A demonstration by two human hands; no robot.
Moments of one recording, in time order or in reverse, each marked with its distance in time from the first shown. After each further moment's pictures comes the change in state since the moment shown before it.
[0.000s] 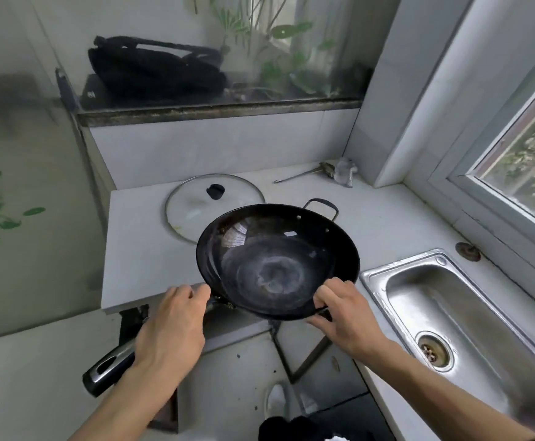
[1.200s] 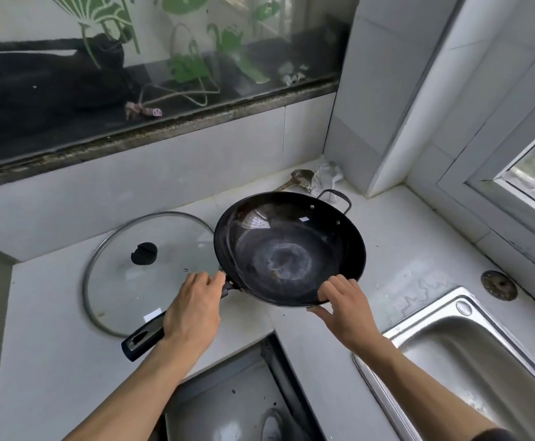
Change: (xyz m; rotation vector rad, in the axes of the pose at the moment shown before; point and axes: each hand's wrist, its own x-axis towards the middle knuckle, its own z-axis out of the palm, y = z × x) left_hand 0.328 0.102 0.096 0.054 -0.077 0.148; right_hand 0.138 0.264 0.080 -0.006 0.003 0.268
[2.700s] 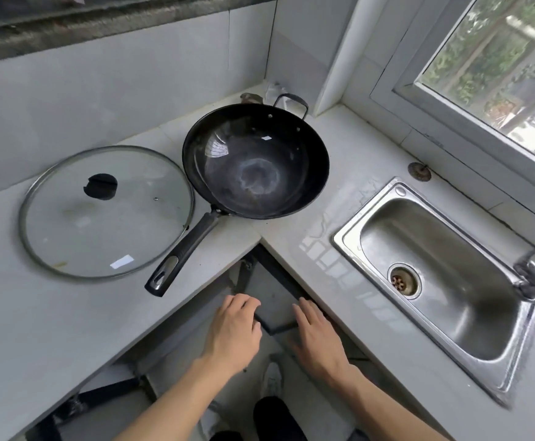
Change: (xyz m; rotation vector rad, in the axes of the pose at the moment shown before) left_hand -0.167 -0.022 0.120 -0.405 -0.306 0.355; right_hand -0.216 -0.172 0.081 -0.140 -0.543 0.538
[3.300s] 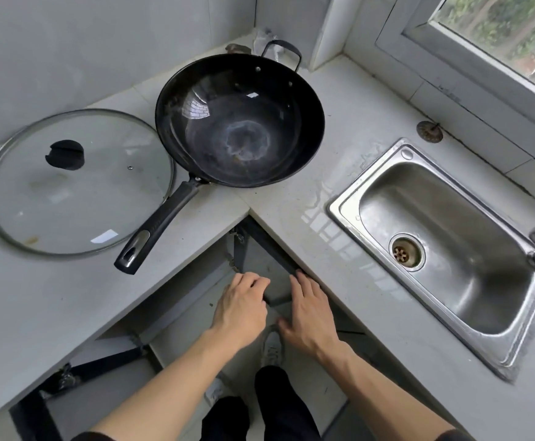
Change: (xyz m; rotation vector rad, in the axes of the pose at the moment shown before) left_hand 0.022 0.014 0.052 0.058 -0.133 -0.027; right_hand 0.006 0.010 0.017 0.054 0.060 0.057
